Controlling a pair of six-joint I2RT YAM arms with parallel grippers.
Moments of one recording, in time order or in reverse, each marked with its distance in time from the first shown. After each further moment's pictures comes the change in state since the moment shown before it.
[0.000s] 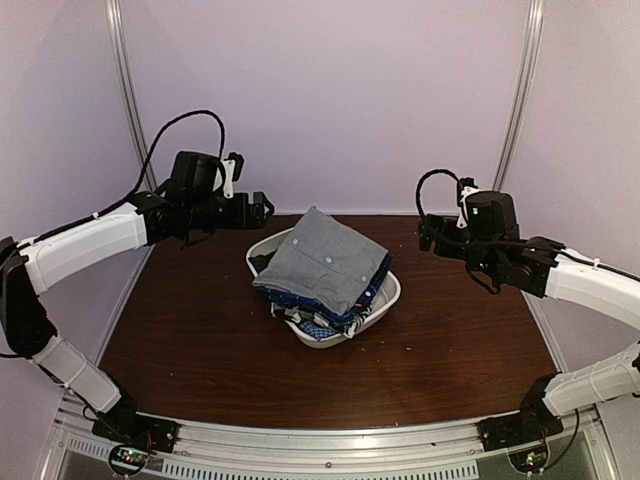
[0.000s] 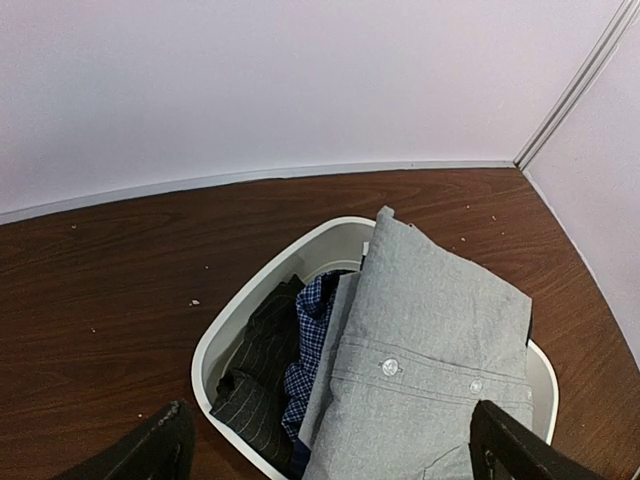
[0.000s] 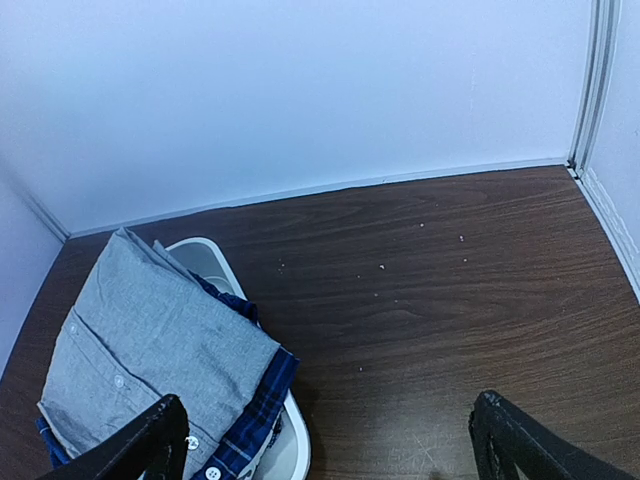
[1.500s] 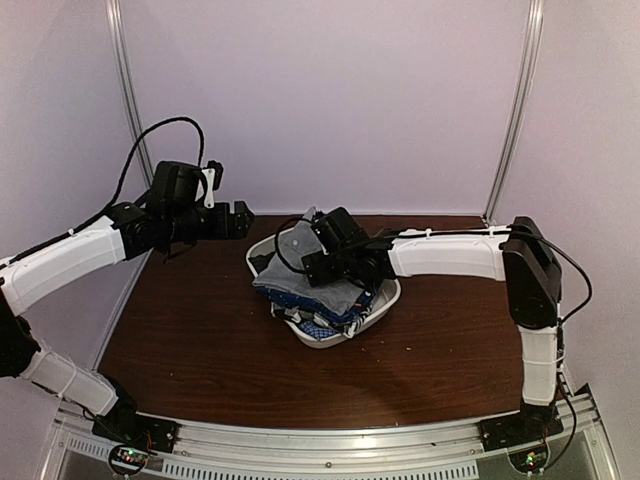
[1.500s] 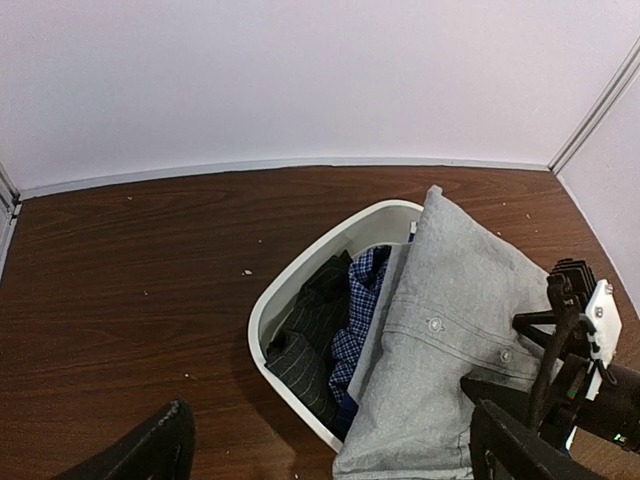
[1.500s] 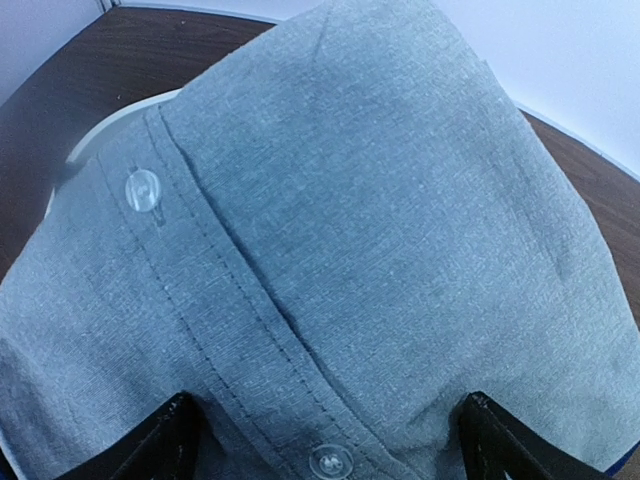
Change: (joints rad) left arm 0.001 -0.154 -0.118 -0.058 -0.102 -0.012; right arm 0.254 0.877 0.668 -0.114 -0.051 -0.178
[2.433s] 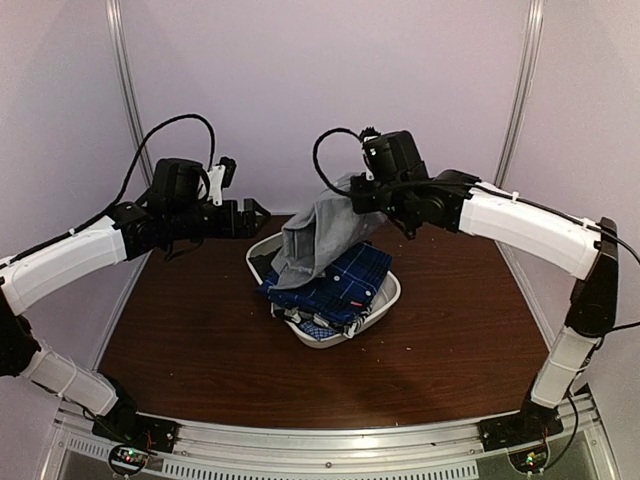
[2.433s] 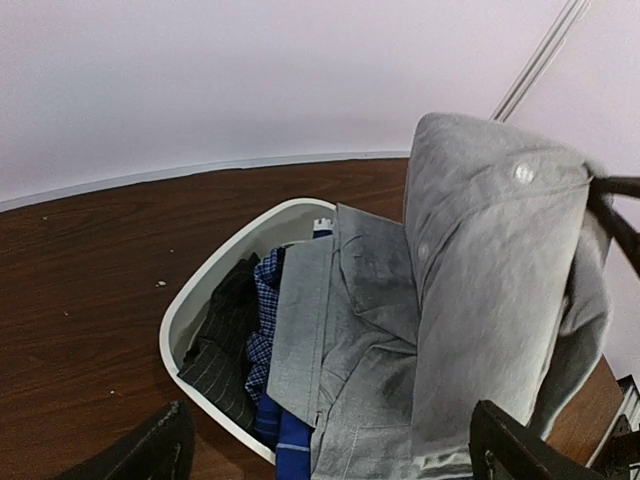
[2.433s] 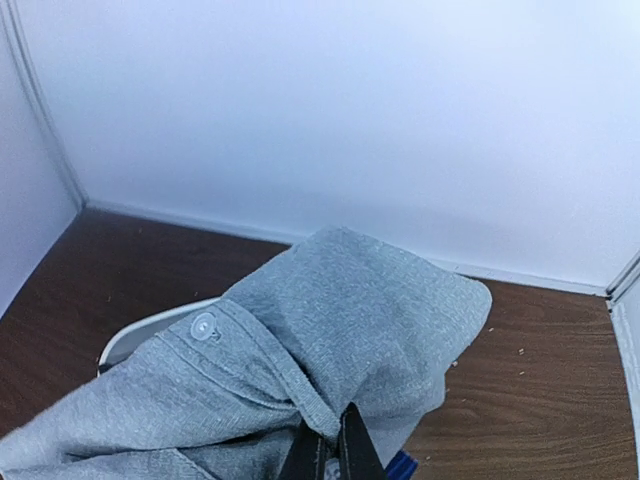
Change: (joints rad) left arm -0.016 0.002 0.003 0.060 0.201 -0.006; right arm -0.052 -0.277 0.092 -0.103 0.165 -0.031
